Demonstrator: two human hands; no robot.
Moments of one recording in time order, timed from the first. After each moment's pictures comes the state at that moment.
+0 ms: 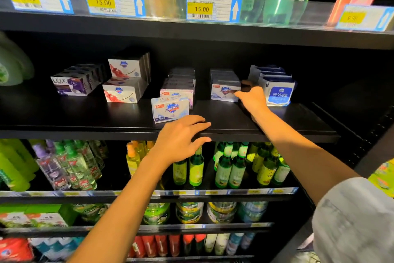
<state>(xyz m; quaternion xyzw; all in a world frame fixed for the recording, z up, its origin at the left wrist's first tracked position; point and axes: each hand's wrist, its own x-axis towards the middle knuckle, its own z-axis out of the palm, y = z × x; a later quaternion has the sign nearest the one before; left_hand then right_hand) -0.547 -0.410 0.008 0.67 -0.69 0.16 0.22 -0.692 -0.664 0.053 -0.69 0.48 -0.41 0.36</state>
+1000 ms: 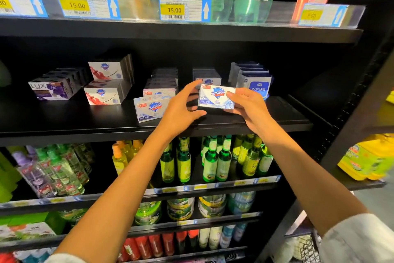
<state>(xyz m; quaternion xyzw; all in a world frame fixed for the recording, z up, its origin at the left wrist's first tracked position) -0.584 -0.450 0.057 0.58 -0.60 -0.15 0.53 -0.769 -0.589 0.059 -0.61 0.30 -0.42 0.60</state>
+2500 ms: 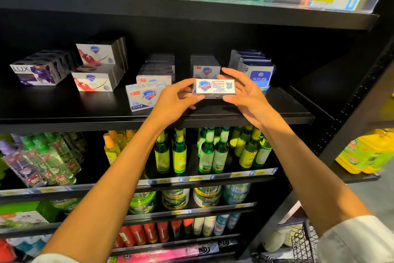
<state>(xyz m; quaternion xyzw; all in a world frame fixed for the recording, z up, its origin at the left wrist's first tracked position) -0.578 -0.452 0.049 0.57 -0.56 -0.20 0.56 -0.785 -0.579 0.059 -0.71 0.15 -0.35 0.59</state>
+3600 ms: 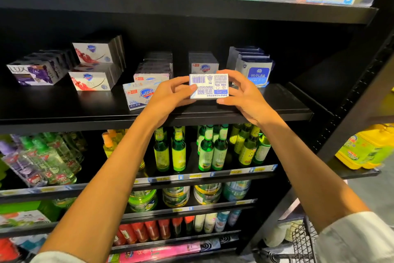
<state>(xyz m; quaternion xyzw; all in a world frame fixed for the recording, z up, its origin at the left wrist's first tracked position) -0.577 -0.447 0.060 0.55 -0.50 -0.33 0.58 -0.781 -0.577 0.058 -0.74 0.18 -0.35 0.55</state>
